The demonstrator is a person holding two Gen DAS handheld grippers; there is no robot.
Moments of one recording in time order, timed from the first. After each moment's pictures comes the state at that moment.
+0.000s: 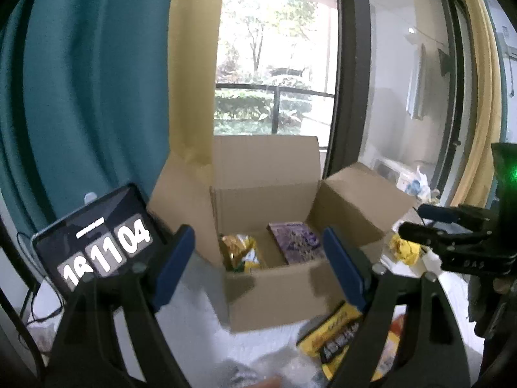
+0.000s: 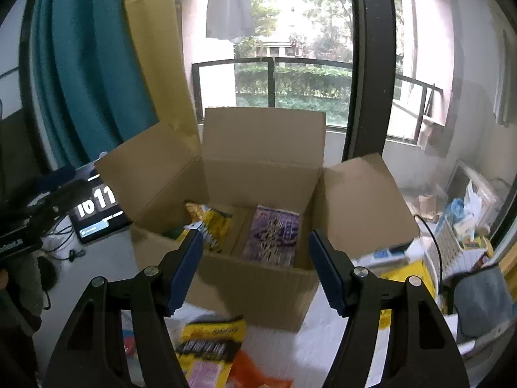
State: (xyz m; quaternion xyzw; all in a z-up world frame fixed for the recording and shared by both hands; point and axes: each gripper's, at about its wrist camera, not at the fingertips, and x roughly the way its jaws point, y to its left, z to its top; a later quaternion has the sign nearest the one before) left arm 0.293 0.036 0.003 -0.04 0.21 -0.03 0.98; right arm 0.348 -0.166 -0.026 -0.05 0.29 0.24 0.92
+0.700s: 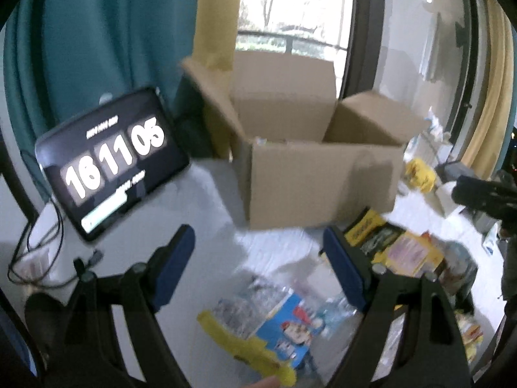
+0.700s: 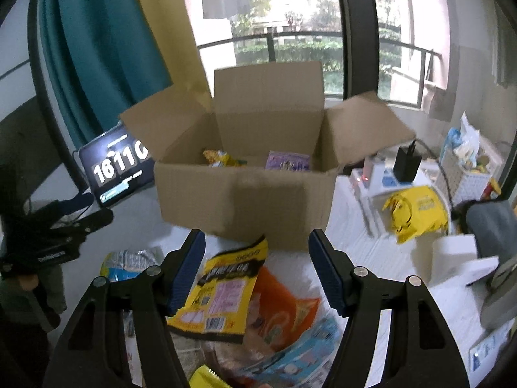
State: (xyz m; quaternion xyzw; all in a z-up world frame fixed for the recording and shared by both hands) left arm 0.242 0.058 -0.087 -0.04 0.32 -0.01 0.94; right arm 0.279 -0.185 -0.072 -0.02 0.35 0.25 0.90
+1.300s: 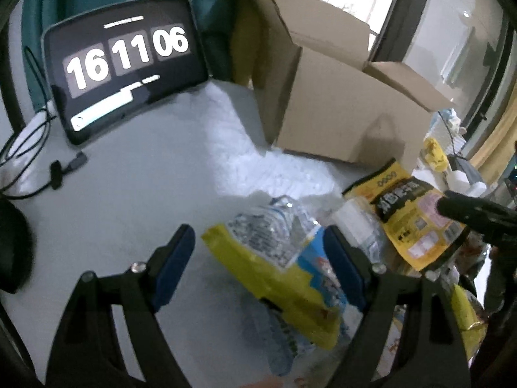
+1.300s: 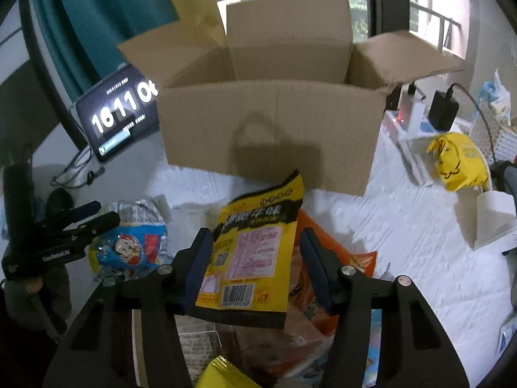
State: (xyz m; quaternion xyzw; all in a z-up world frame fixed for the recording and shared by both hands) left arm 0.229 0.083 -0.159 -0.13 0.41 -0.01 0.90; right arm 0.283 -0.147 -0.136 -0.04 0.45 0.26 0.86
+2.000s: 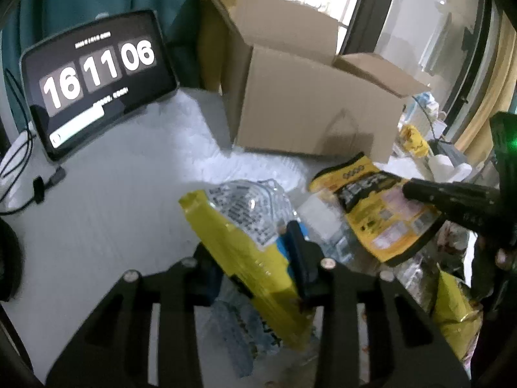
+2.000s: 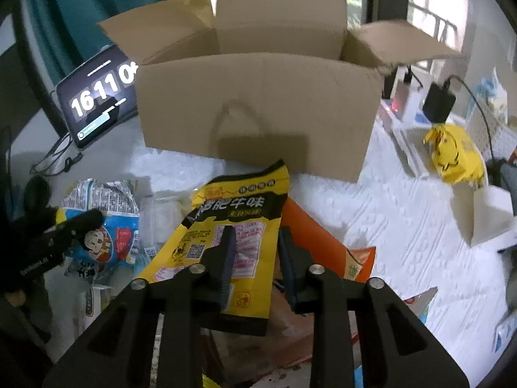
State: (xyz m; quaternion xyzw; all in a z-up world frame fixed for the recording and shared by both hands) left arm 0.221 0.056 -0.150 -0.10 0.39 -0.04 0.92; right arm 0.287 -0.142 -0.153 -0.07 0.45 0.24 0.86
